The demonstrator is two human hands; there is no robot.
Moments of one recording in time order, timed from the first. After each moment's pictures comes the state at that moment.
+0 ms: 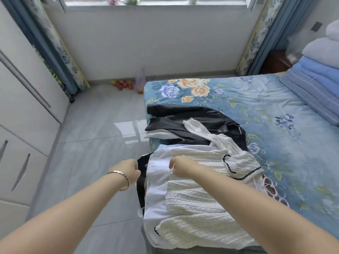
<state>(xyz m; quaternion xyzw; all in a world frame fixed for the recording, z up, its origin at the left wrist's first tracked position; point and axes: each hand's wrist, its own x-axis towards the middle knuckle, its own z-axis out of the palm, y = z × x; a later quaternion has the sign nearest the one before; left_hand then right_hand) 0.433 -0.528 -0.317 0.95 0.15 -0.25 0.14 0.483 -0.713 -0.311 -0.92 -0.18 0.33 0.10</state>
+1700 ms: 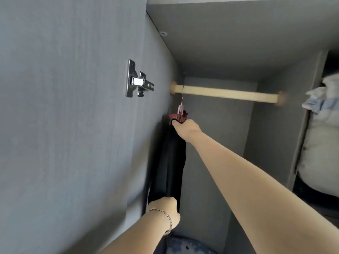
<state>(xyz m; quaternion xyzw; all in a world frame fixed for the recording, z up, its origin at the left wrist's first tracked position) -0.303 0.139 -0.013 0.52 0.85 0.07 0.07 -0.289 0.232 0.150 -0.40 -0.82 0.26 0.32</state>
